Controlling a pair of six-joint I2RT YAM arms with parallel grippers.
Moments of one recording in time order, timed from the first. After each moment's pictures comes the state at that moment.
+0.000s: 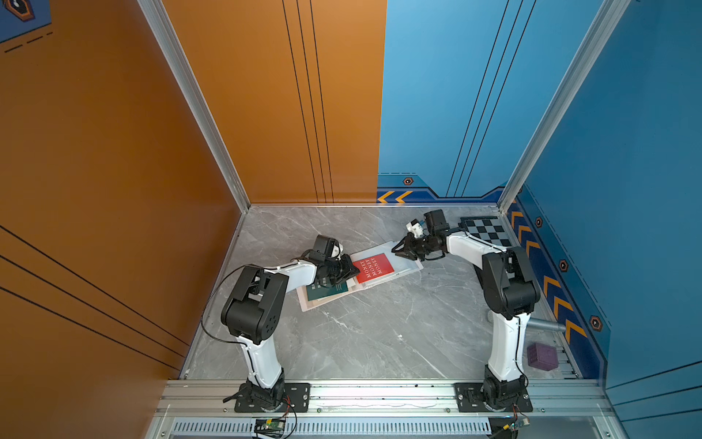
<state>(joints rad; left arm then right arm) -0.34 1.82 1.00 -0.08 0.53 -0.83 0.23 2.05 1.45 -0.37 -0.73 0.62</state>
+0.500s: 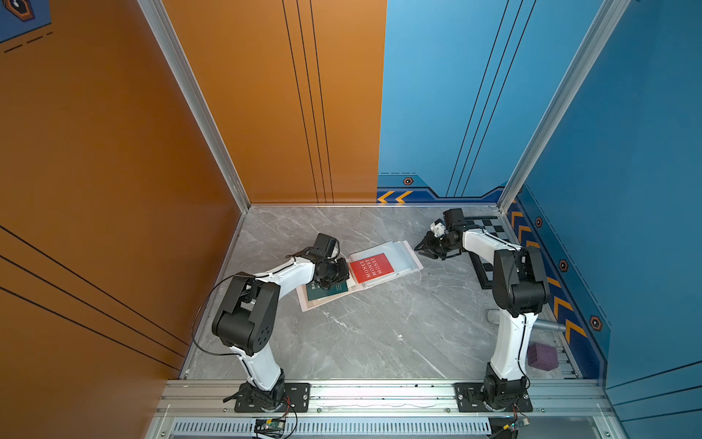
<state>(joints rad) -0.37 1.76 1.06 -0.38 0.31 -0.71 0.12 2.08 1.48 -0.50 -0.55 0.55</state>
